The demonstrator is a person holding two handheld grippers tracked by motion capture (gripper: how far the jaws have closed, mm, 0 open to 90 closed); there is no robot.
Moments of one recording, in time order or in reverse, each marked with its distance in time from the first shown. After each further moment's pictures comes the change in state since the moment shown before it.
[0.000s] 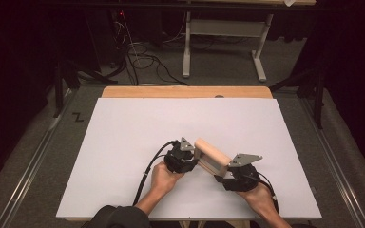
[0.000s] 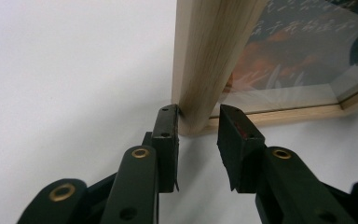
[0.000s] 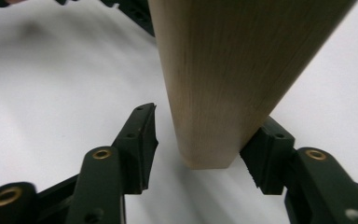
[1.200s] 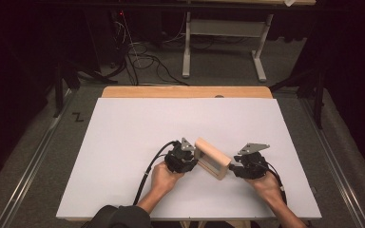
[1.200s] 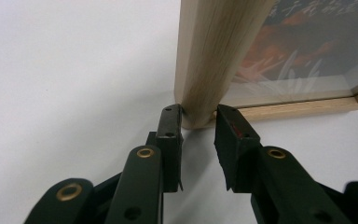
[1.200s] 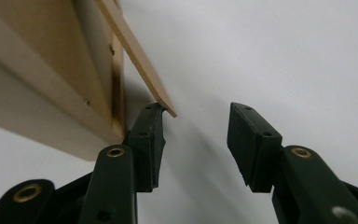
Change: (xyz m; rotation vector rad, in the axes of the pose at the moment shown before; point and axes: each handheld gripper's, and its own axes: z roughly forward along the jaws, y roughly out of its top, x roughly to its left) left arm 0.002 -0.001 0.005 0.030 0.002 0.002; right arm -0.048 -0.002 0.003 0.058 -0.132 0.060
